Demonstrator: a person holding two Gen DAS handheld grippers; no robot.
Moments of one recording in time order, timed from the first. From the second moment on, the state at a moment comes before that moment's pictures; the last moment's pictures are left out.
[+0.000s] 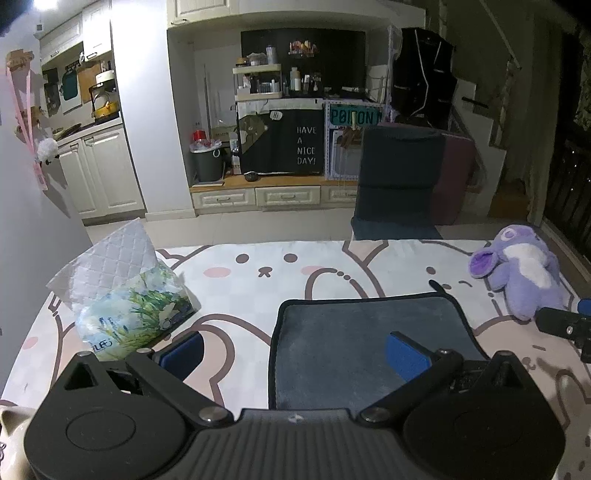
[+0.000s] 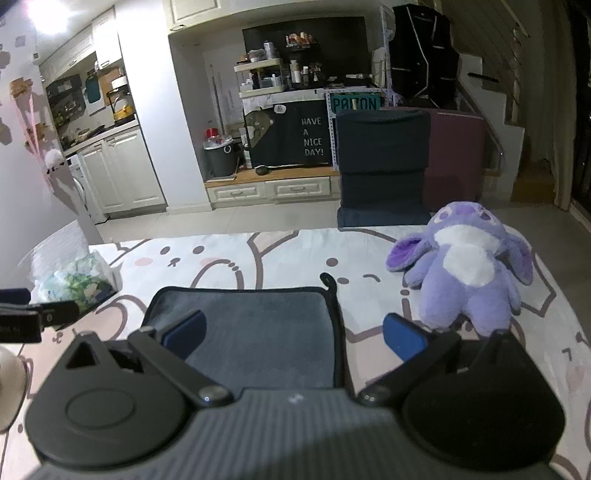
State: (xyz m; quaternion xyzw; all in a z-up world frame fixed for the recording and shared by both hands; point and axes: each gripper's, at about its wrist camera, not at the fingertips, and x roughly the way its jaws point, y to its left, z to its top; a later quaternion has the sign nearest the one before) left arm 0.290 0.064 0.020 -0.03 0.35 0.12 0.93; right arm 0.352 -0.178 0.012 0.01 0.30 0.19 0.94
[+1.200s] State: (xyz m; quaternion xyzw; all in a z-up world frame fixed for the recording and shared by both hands) left arm 0.165 0.011 0.072 0.01 0.30 0.10 0.95; right arm 0.229 -0.207 0.044 -0.01 0.26 0.21 0.94
